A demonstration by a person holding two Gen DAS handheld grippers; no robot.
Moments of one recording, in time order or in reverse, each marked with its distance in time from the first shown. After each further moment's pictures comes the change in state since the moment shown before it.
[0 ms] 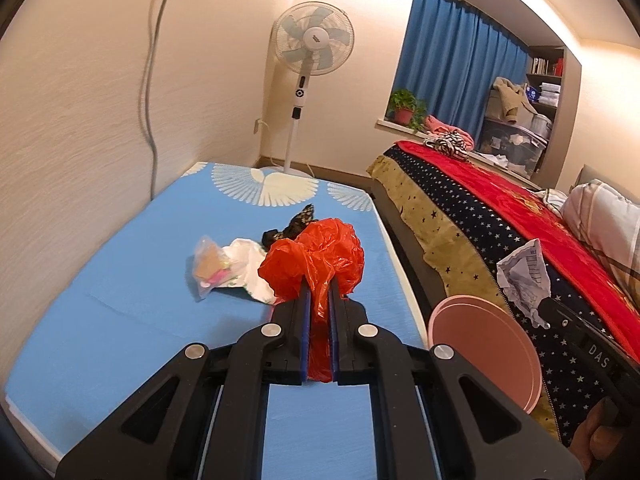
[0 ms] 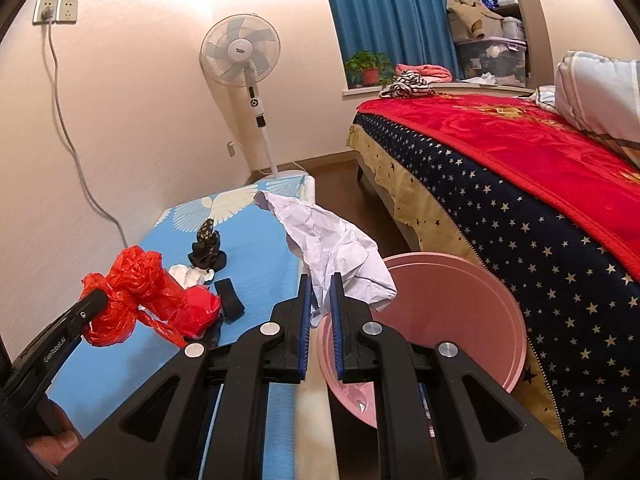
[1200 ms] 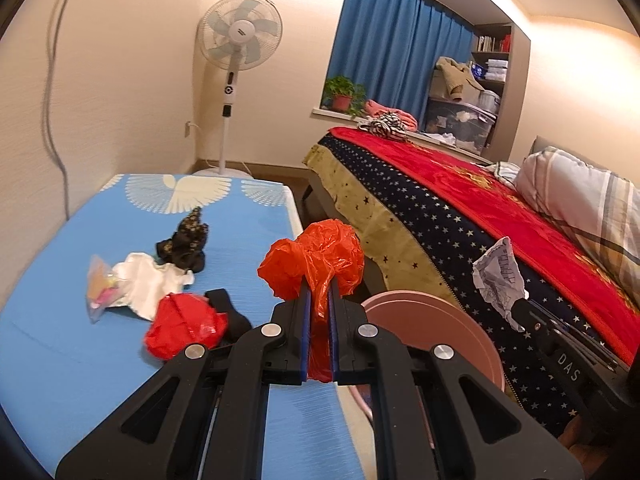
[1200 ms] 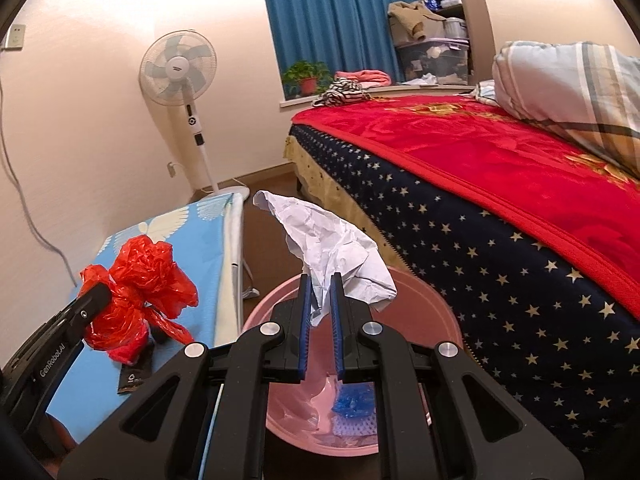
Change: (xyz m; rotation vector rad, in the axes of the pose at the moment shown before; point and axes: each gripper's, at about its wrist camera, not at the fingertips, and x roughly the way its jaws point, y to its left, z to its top) left arm 0.043 -0.091 -0.004 0.113 0.028 -0.177; right arm 0.008 -0.060 0.004 0.092 -0.037 -0.196
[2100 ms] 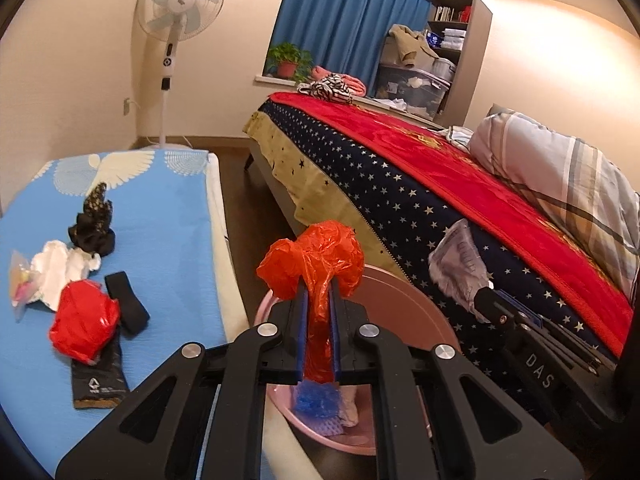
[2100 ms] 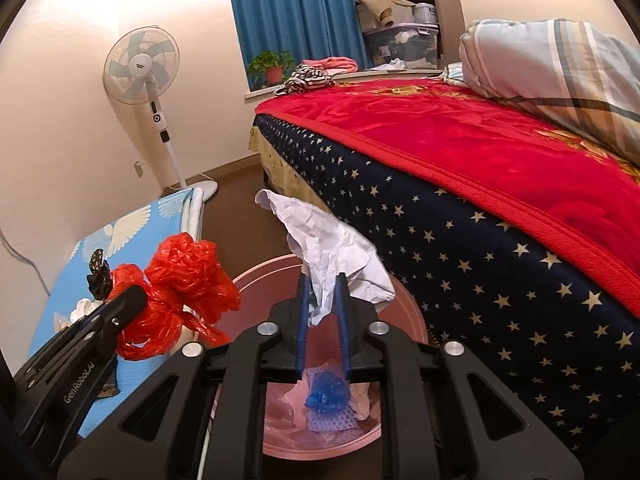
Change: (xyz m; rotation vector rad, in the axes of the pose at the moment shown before) left arm 0.047 -0.049 -0.011 0.042 0.128 -0.187; right arm 0.017 -0.034 -0.002 0.058 0.043 -0.106
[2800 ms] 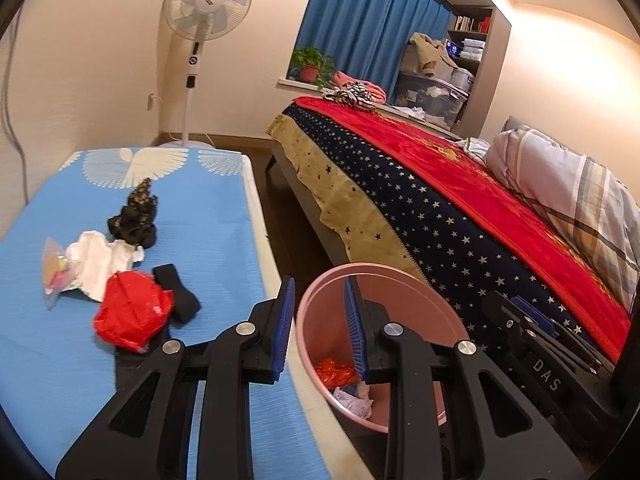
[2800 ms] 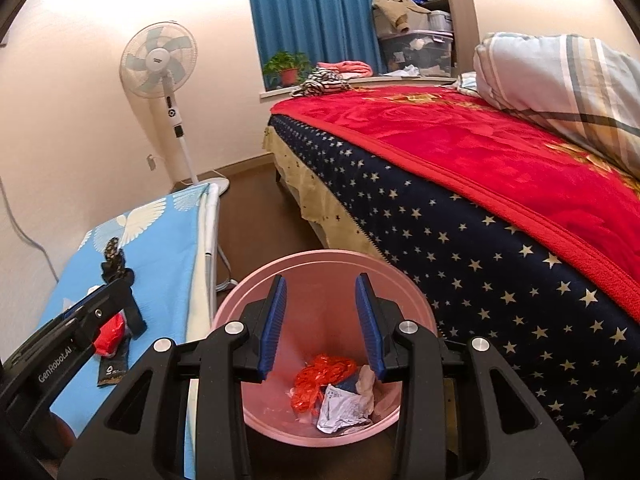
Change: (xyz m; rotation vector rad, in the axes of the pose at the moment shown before) left arm -0.039 0.031 0.002 -0.045 -0.022 0.059; right arm -0.020 0.022 -0.007 -0.064 -0.017 0.053
